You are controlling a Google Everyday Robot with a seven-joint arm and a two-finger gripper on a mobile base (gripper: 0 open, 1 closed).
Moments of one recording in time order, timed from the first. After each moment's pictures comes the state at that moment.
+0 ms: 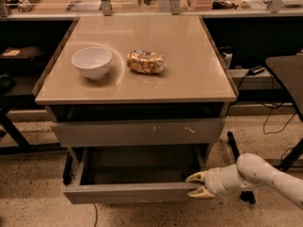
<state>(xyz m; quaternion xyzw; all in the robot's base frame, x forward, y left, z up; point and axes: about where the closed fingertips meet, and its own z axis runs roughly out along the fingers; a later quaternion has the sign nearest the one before) 0.475 -0.172 0.407 -0.66 0.64 0.22 0.32</state>
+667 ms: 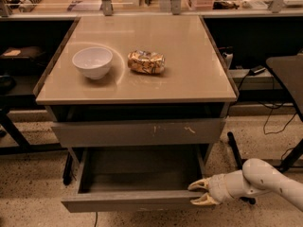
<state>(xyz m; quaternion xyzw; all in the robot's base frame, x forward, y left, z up) 0.439 -0.174 0.420 -0.68 0.61 0.24 0.32</state>
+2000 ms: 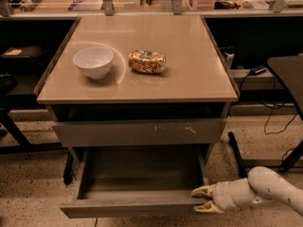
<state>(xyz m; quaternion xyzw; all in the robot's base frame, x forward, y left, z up) 0.409 -0.184 0.417 -0.68 0.62 0.24 0.32</state>
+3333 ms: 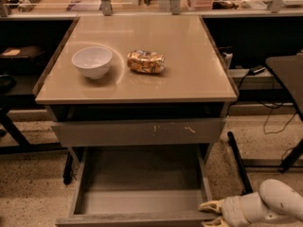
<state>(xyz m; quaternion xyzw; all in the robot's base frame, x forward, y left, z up) 0.358 -0.203 0.415 -0.68 0.62 0.26 0.30</state>
